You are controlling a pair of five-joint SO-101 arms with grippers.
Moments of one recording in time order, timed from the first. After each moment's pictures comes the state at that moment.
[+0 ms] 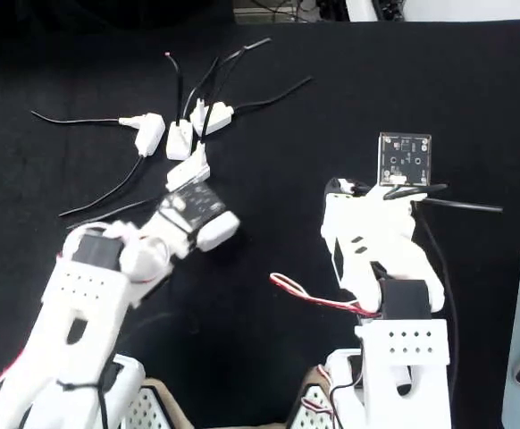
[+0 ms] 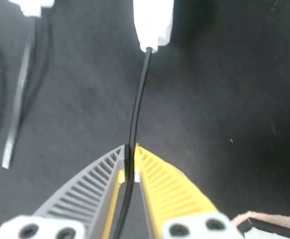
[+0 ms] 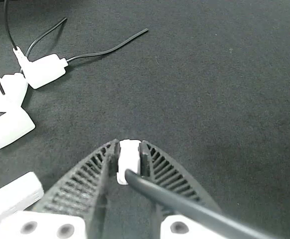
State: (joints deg) left arm 6.7 -45.6 54.8 72.4 -36.9; right arm -0.7 -63.8 60.4 48.0 -4.4
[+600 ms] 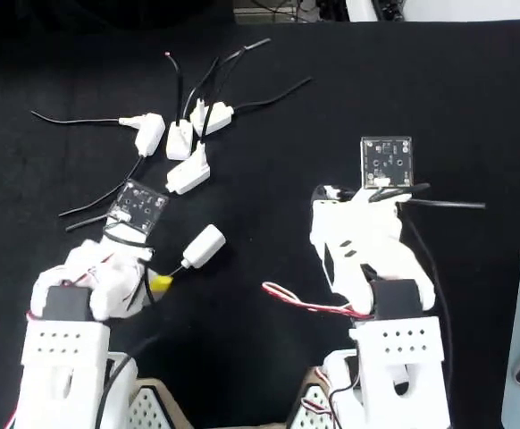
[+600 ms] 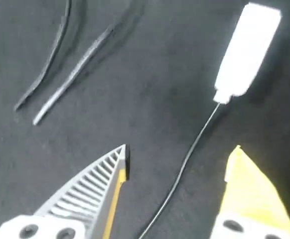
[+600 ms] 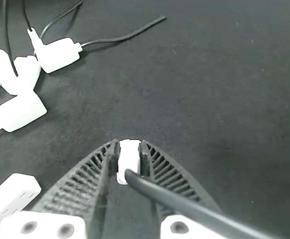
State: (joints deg) left arm -4.1 -67.6 69.6 65.1 -26.6; right arm -4.2 -63.9 62.3 48.0 -4.4
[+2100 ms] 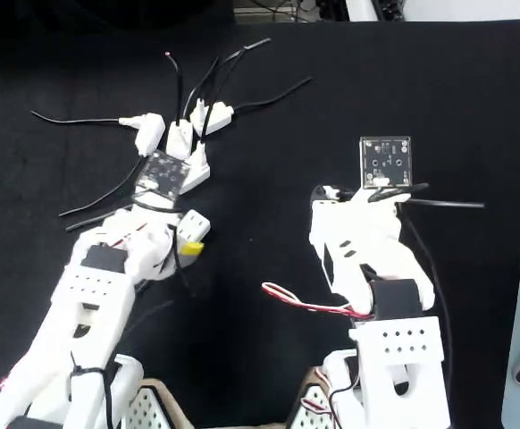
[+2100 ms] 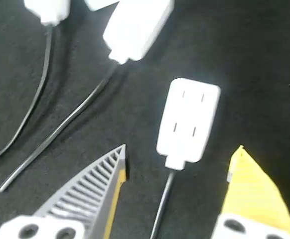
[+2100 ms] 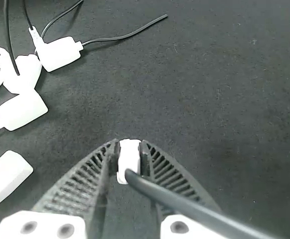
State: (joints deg) left arm 3.8 -40.6 65.4 38.5 -16.9; right arm -4.7 -63.9 62.3 48.0 -4.4
